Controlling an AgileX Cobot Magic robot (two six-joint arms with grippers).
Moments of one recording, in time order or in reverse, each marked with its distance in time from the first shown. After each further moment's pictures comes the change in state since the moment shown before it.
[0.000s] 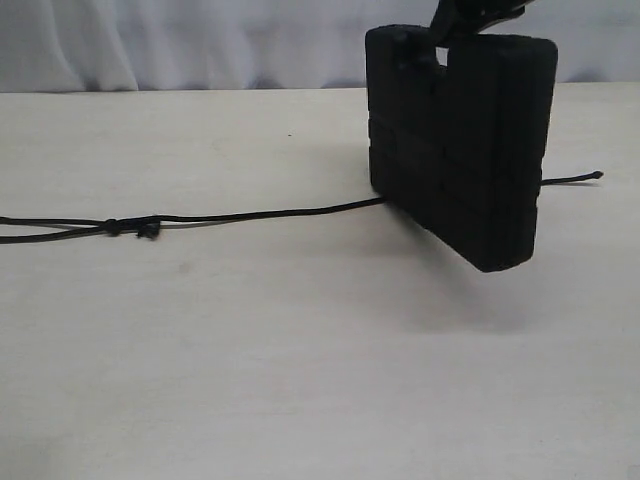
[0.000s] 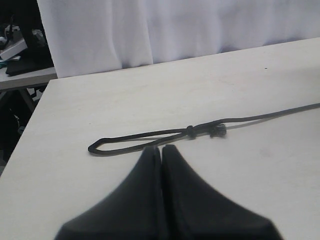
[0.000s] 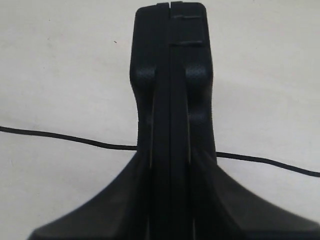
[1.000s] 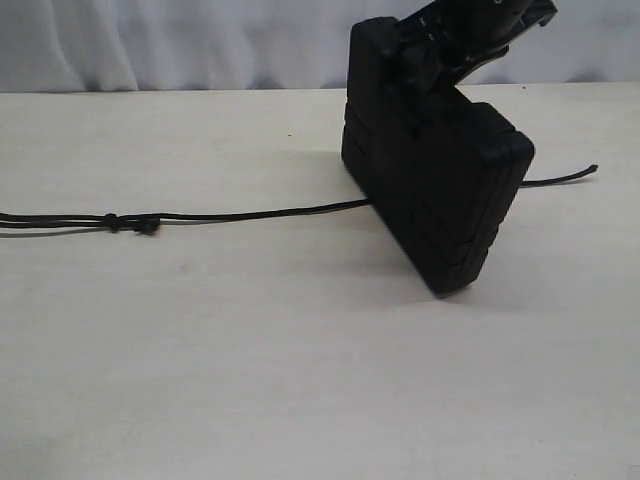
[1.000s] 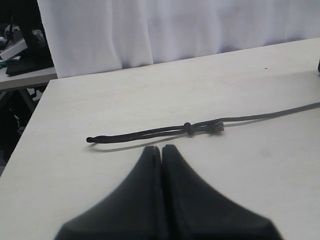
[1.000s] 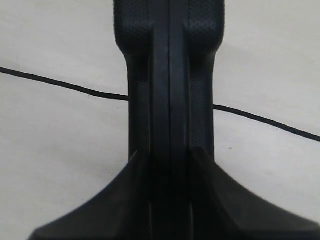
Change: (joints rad) left arm 0.000 0.000 0.000 0.000 0.000 0.000; right arm 0.063 0.013 0.066 -0.093 0.082 -0.006
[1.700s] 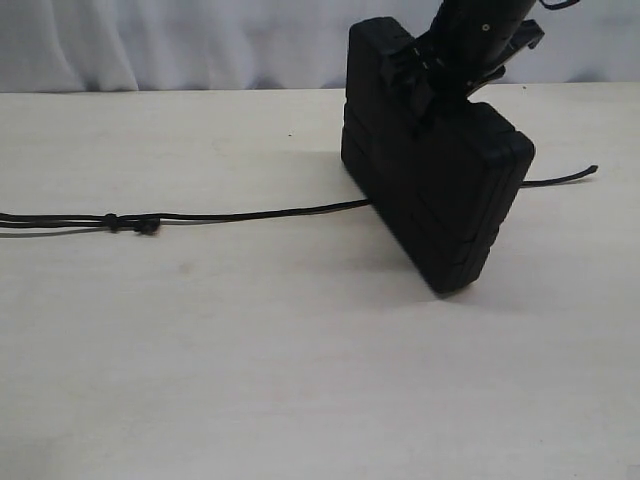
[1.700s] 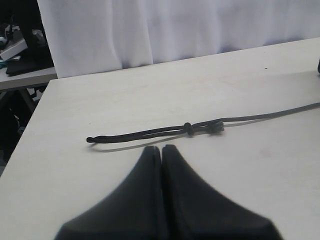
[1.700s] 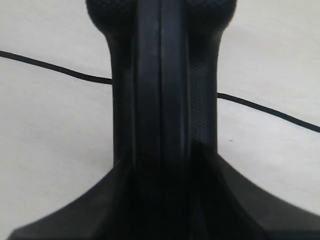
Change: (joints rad) left arm 0.000 0.000 0.000 0.000 0.000 0.000; right arm 0.000 0.051 0.006 -0.014 0.010 -0.025
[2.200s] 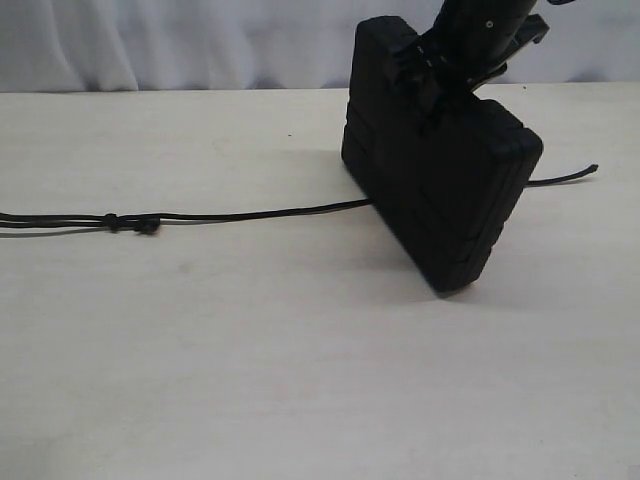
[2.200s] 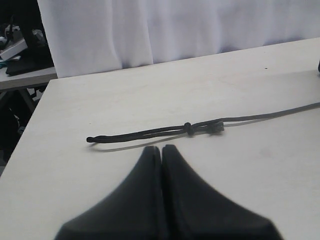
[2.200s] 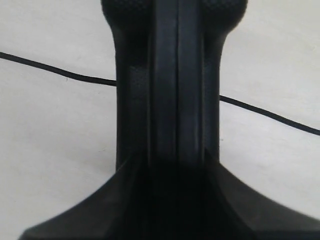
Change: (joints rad) left arm 0.000 0.000 0.000 0.000 0.000 0.000; right arm 0.000 -0.003 -0.013 -0.021 0.006 0.000
